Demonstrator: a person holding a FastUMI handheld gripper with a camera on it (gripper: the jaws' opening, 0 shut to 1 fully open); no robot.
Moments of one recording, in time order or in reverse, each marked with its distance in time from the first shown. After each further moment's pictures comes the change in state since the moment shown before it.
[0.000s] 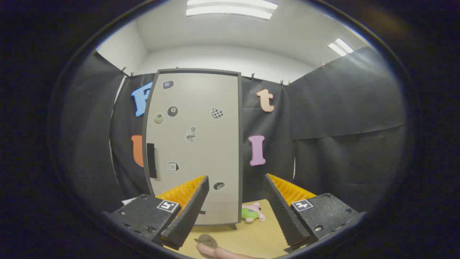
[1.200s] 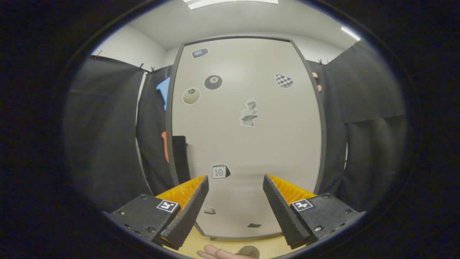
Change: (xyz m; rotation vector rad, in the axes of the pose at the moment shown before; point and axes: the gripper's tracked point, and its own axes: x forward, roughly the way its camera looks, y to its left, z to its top) arm 0.141 0.195 -0.026 0.095 0.093 0.386
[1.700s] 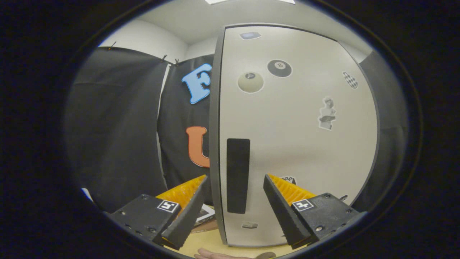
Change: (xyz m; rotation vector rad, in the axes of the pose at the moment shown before) arm 0.066 0.079 -0.009 -0.108 0.063 0.051
